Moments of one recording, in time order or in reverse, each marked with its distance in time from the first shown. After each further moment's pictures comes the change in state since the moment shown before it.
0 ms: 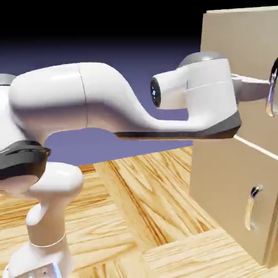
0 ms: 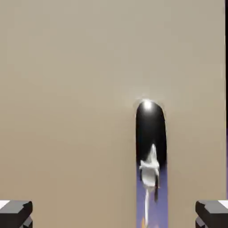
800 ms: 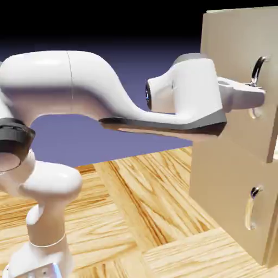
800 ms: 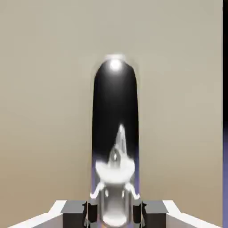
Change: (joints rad) arm -0.305 0.118 0.214 -0.219 0.148 -0.216 0.034
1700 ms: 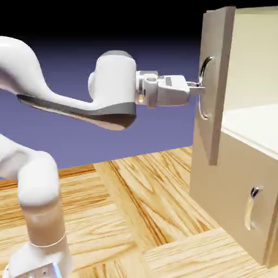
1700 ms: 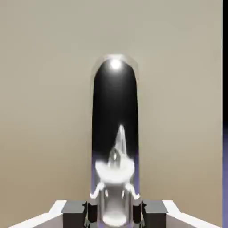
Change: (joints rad) arm -0.959 -0.142 0.832 -0.465 0.546 -0.144 -0.078
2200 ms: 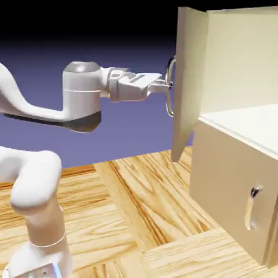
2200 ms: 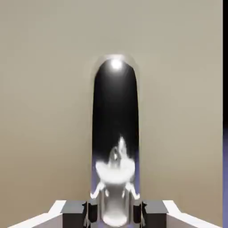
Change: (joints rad) arm -0.118 -0.315 0.316 -0.226 0.651 -0.230 -0.398
